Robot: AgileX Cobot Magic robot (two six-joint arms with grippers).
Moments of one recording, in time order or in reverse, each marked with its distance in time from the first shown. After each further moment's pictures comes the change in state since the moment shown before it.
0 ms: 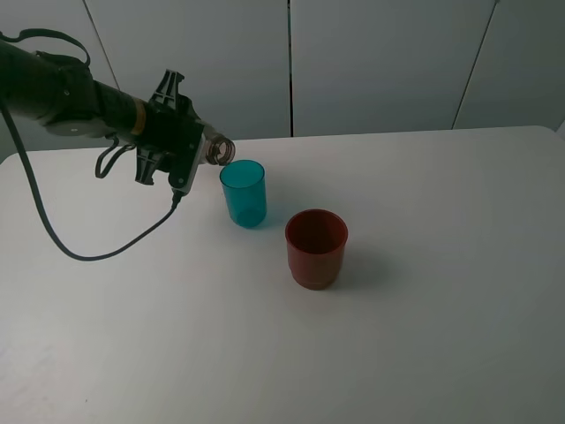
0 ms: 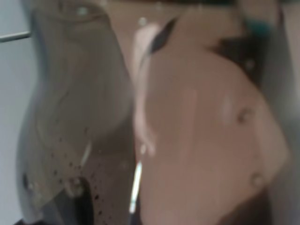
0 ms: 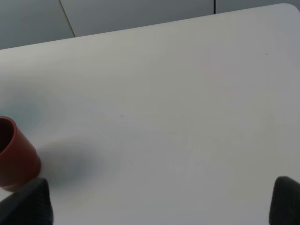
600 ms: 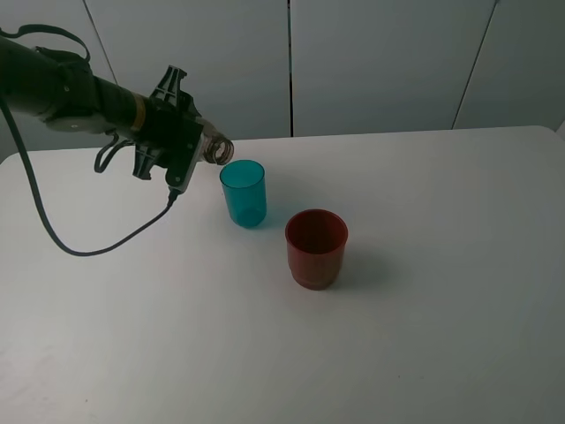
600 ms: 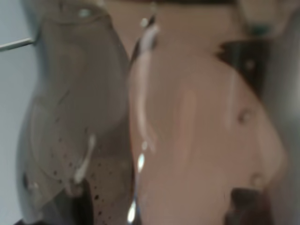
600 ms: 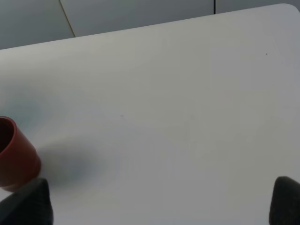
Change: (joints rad) left arm 0.000 0.000 -0.024 0.014 0.006 0.046; right arm 0.000 0.000 0.000 0.000 0.000 0.000
